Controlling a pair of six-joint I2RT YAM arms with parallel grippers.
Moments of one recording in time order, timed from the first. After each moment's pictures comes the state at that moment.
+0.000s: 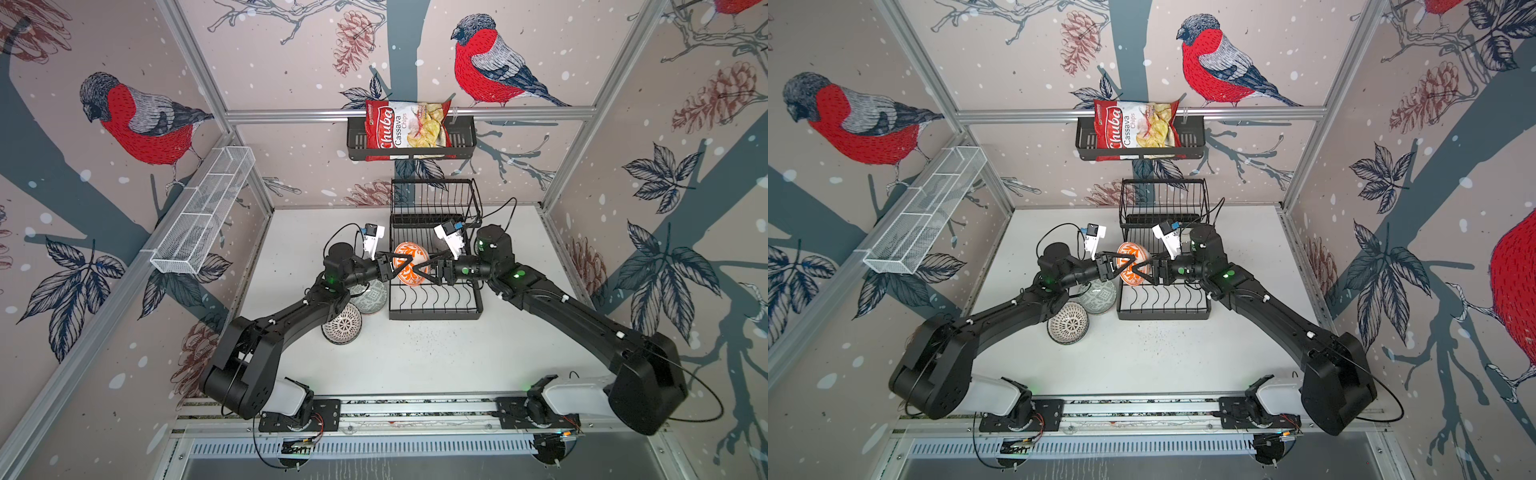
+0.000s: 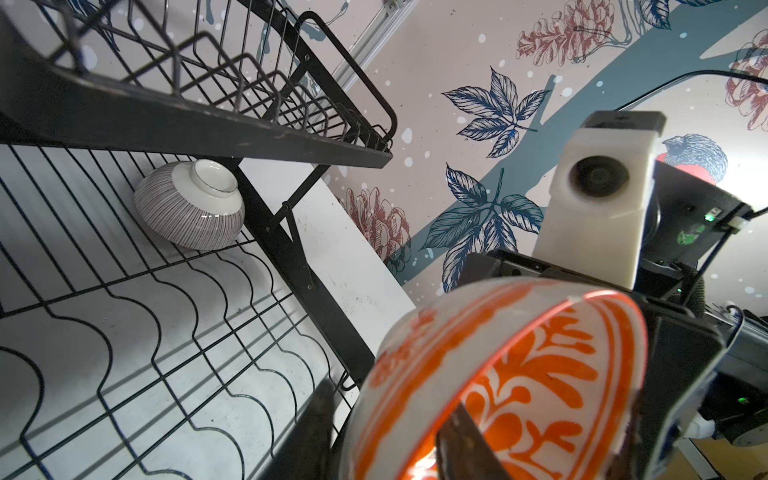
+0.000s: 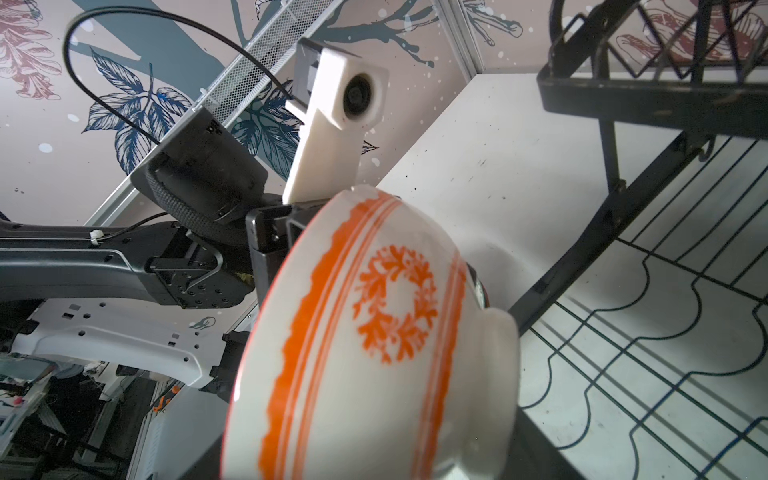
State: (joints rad) left arm -0.44 1.43 0.74 0.63 0.76 -0.72; right arm 0.60 1.33 1.00 -0.07 -0.71 0.35
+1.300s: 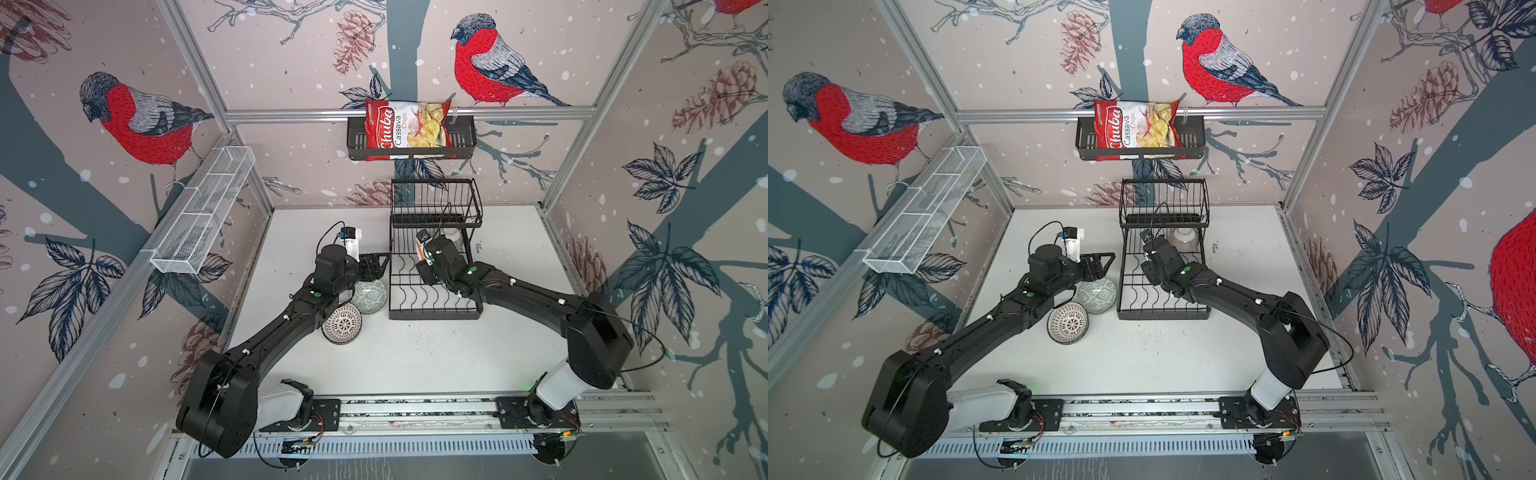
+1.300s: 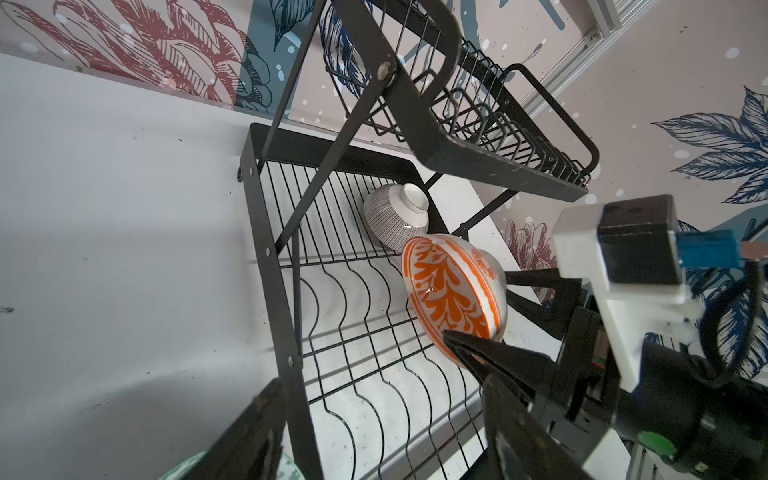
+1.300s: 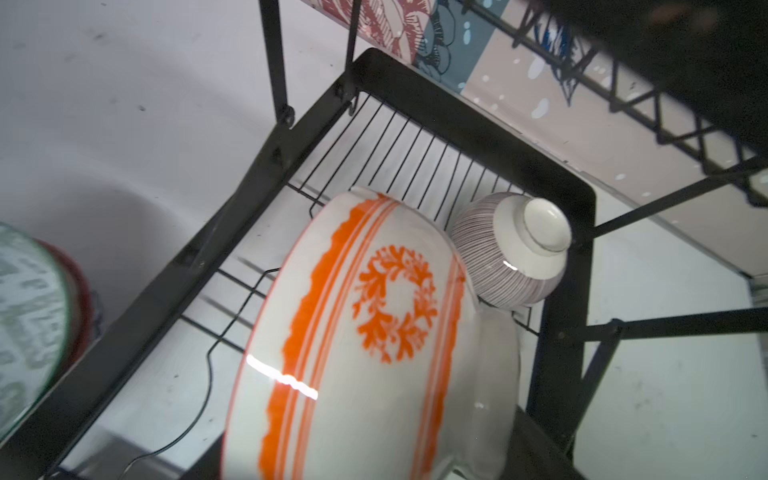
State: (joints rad) left arm -0.41 1.24 0.73 0.17 0.28 -0.52; right arm 0.82 1.64 1.16 -0.24 0.41 -0.07
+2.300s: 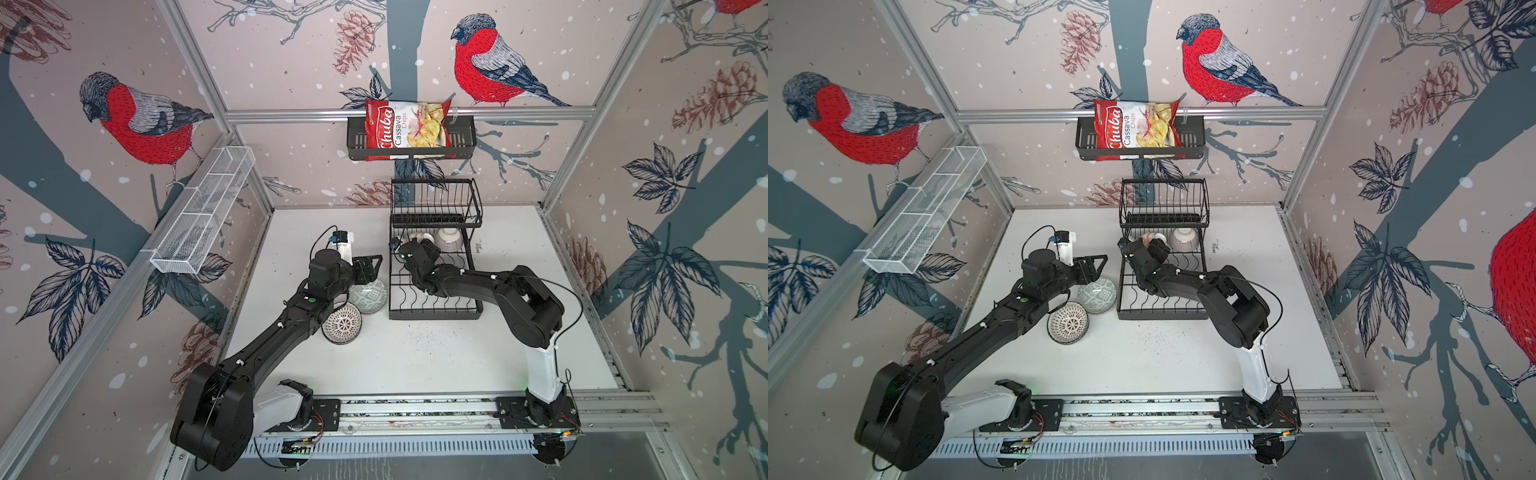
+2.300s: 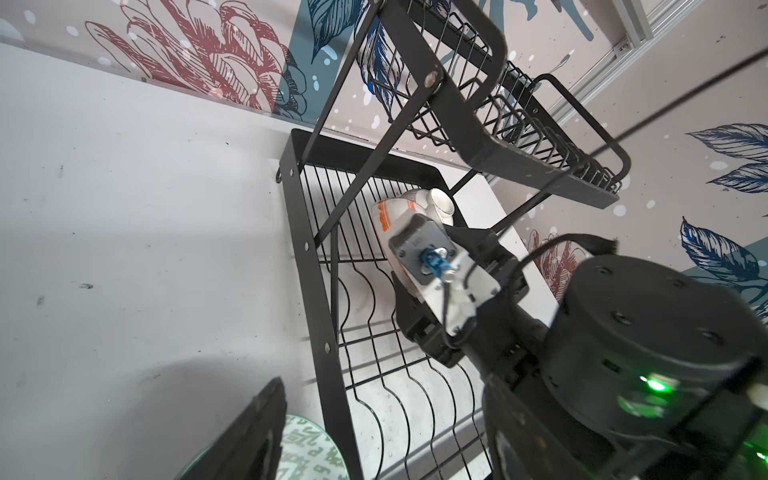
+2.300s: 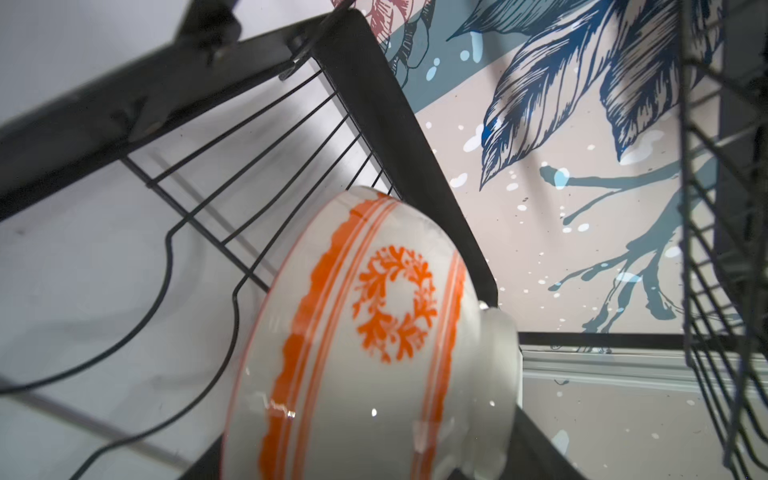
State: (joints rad) left arm -0.37 1.19 0.69 0.15 0.26 -0.51; right arm 0.82 2.05 1.32 0.10 0.74 -0.61
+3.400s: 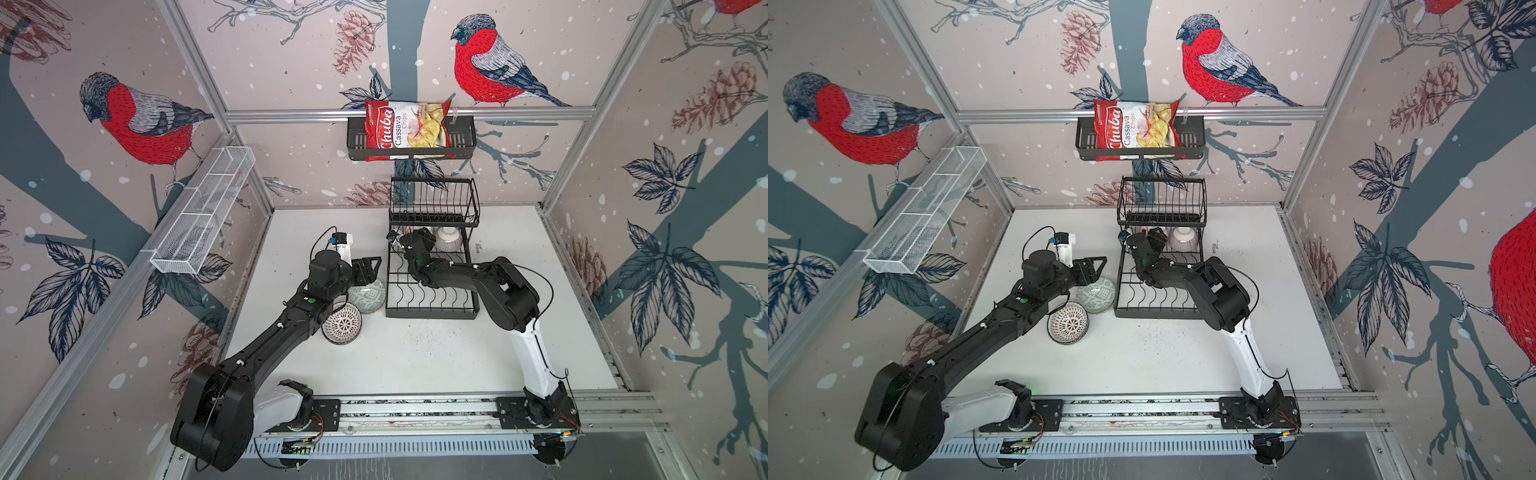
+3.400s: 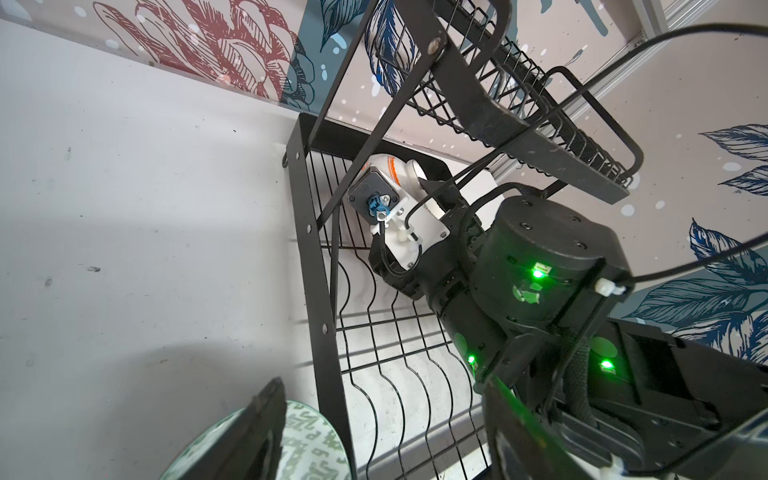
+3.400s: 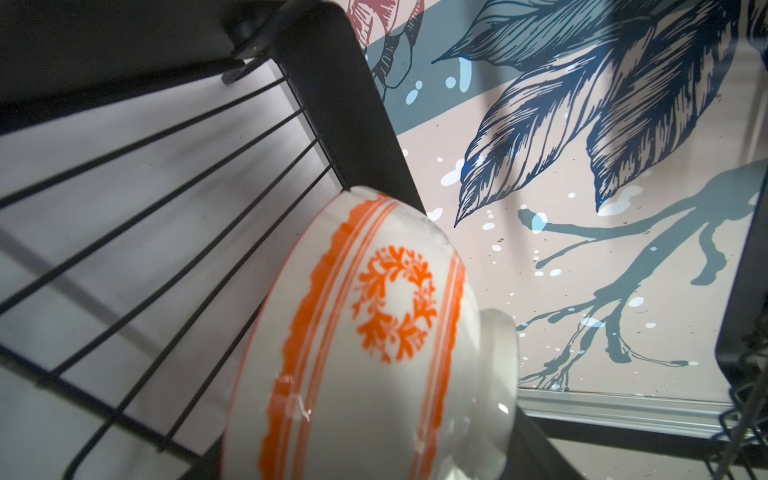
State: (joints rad) left arm -0.37 1.19 0.68 0.14 0.26 -0.52; right arm 0.76 2.26 1.47 0.32 0.75 -0.84
